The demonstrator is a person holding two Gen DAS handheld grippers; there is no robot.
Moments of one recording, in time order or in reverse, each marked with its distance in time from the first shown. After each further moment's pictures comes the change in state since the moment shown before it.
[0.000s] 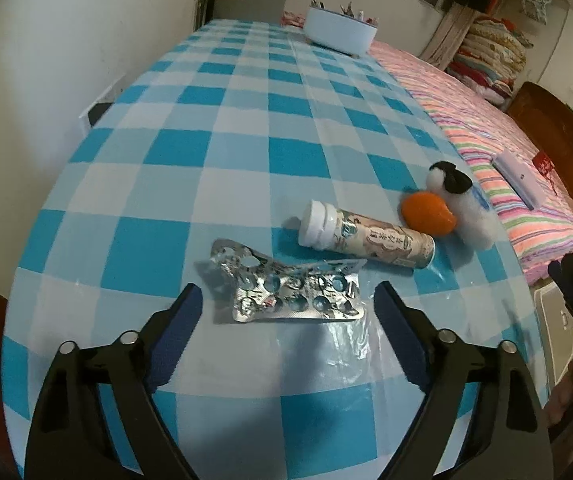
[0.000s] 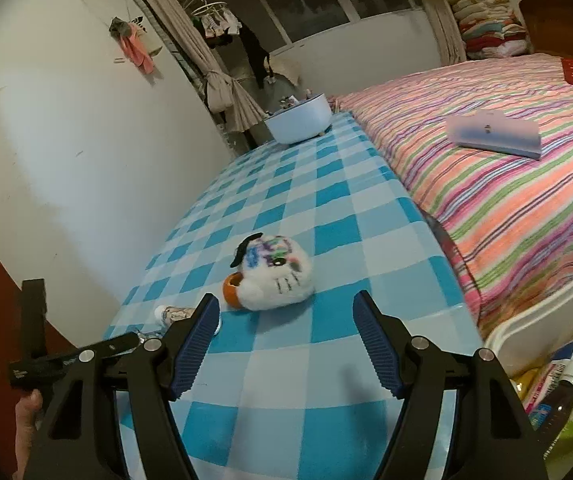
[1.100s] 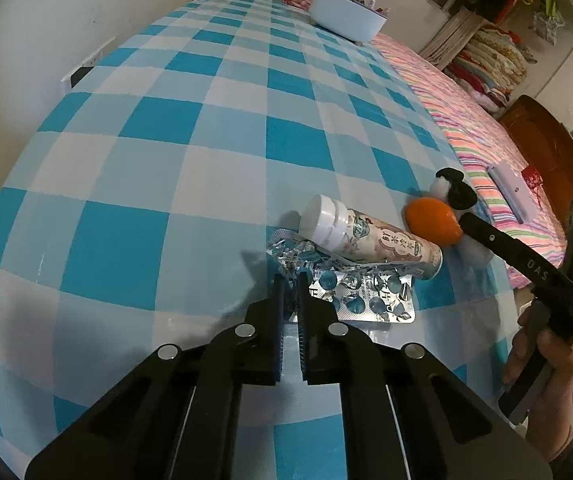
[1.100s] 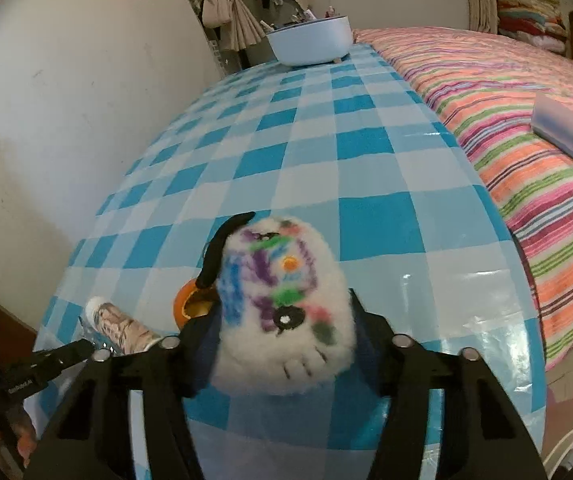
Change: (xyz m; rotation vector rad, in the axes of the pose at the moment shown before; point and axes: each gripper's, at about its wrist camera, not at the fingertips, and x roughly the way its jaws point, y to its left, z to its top) left arm 0.026 0.018 0.012 -0.085 0.071 -0.101; right arm 0.133 0.021 0.025 -0.153 0.287 -0.107
